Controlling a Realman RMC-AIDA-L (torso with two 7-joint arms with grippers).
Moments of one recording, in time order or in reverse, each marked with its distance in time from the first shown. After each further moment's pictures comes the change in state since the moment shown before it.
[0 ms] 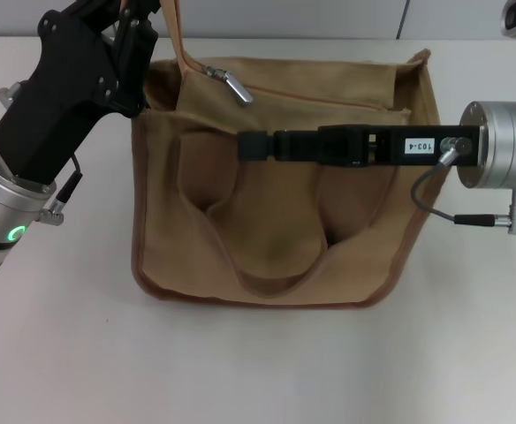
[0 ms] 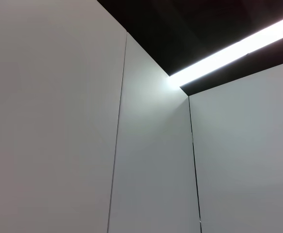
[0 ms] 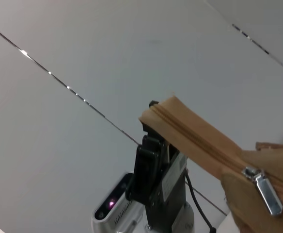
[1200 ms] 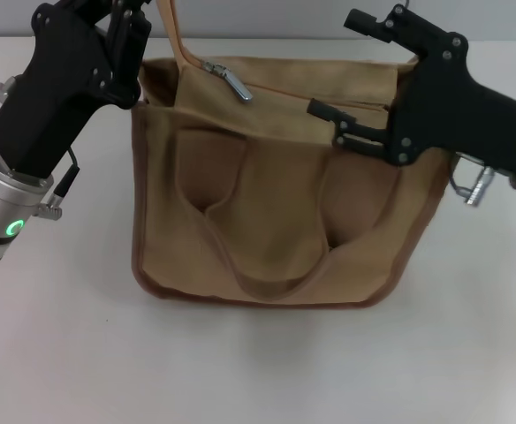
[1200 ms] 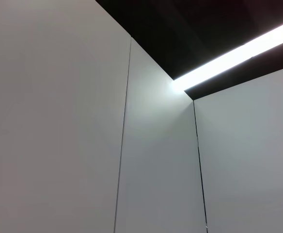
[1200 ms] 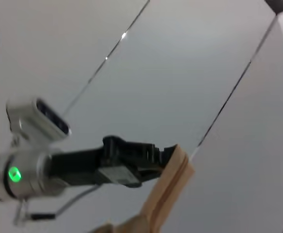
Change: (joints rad) left arm -0.006 0.000 -0.020 -0.004 -0.006 0.000 0.001; right arm -0.169 0.021 -0.001 0.073 0.309 0.046 -1.719
